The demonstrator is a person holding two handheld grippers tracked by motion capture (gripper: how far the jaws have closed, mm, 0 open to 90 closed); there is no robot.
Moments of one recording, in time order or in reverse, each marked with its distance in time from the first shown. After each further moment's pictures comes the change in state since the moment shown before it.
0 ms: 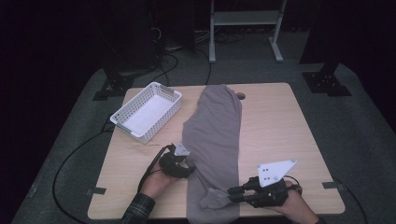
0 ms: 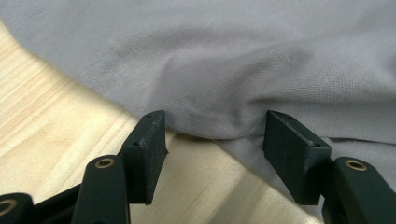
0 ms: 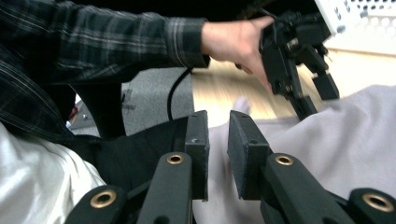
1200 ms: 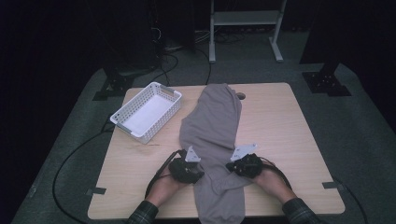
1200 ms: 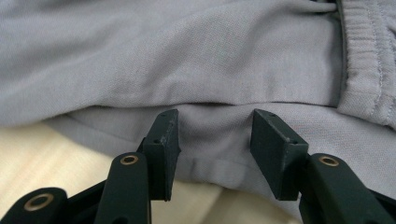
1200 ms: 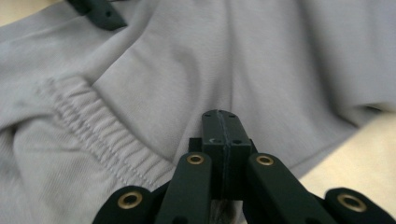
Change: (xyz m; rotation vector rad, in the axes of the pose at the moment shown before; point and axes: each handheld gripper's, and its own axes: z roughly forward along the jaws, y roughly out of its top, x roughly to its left) left arm -0.029 0.016 0.009 0.011 -0.051 0.046; right arm -0.105 -0.042 0.066 0.376 -0.425 0.077
